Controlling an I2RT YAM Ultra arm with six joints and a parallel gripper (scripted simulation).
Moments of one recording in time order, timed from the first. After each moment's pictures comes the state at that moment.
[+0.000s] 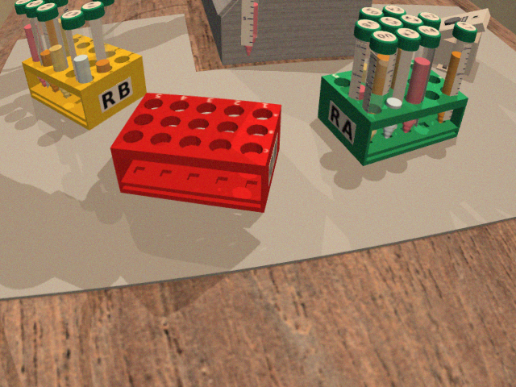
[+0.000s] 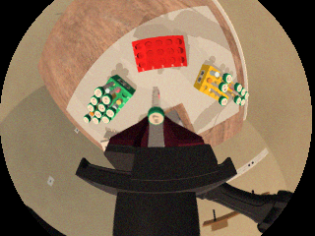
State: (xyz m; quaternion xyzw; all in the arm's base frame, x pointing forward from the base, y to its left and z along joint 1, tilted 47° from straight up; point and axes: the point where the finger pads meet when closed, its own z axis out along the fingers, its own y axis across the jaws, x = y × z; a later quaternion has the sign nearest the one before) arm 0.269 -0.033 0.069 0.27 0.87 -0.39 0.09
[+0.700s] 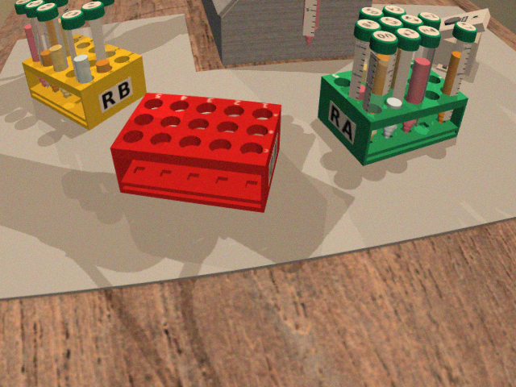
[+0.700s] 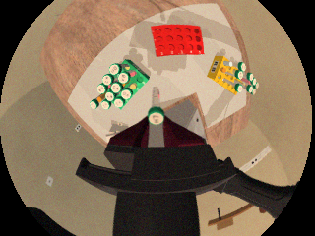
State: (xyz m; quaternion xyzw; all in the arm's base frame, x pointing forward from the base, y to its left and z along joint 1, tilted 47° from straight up) arm 0.259 0.010 0.023 0.27 0.87 -0.39 0.10
